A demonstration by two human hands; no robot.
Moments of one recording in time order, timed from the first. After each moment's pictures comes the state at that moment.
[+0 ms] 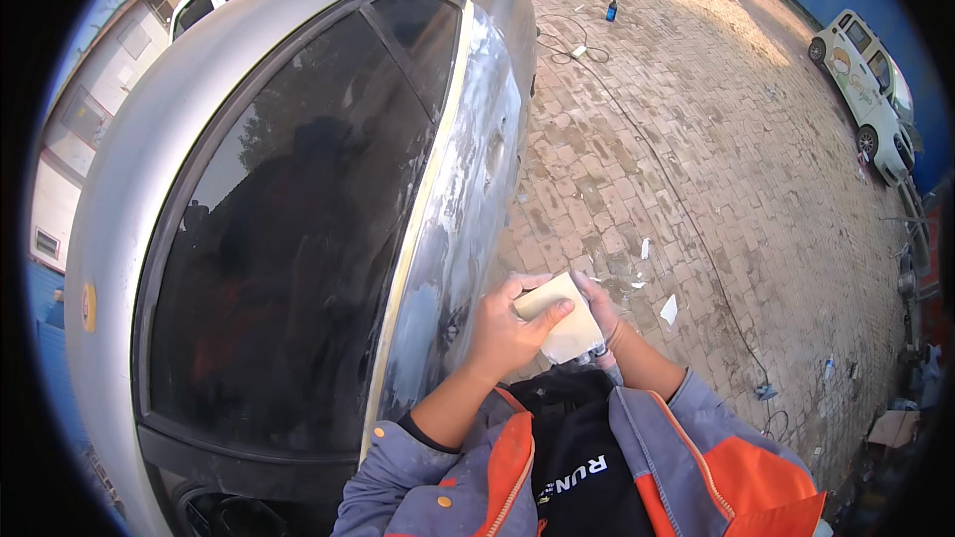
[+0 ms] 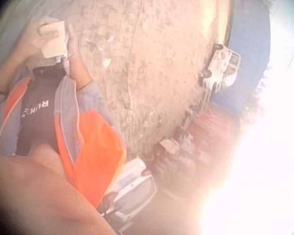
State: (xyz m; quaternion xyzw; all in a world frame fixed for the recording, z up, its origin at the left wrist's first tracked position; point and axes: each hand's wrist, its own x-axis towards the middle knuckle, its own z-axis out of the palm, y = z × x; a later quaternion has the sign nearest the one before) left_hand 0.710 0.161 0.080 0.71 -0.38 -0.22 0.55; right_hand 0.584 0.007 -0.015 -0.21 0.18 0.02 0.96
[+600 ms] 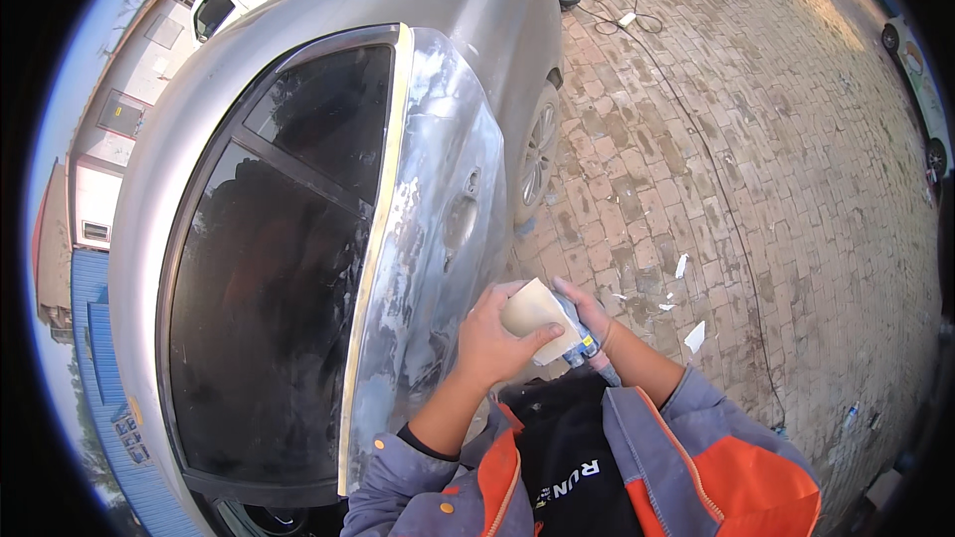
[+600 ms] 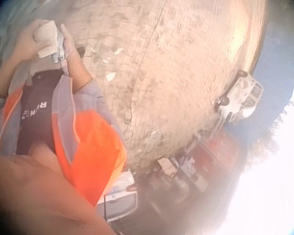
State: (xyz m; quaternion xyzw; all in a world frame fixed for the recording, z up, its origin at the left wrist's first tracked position) left_hand 0.767 -0.102 0.053 0.84 -0.31 -0.17 0.41; right_hand 0.665 -0.255 -0.084 -0.07 0.22 0.18 0.96
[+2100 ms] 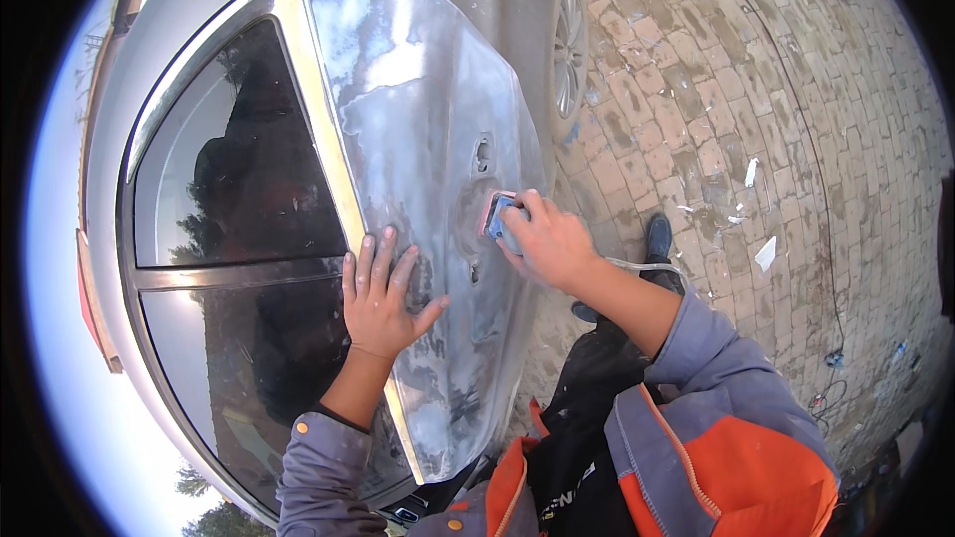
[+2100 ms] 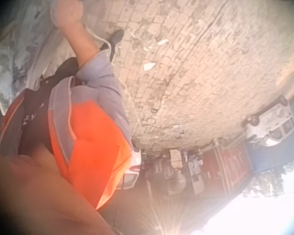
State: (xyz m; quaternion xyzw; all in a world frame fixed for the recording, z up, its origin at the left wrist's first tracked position) left_hand 1.004 -0.032 -0.003 0.81 -0.57 0.05 -0.13; right_hand 0.851 -0.241 -0.170 -0.90 0.14 -0.17 0.39
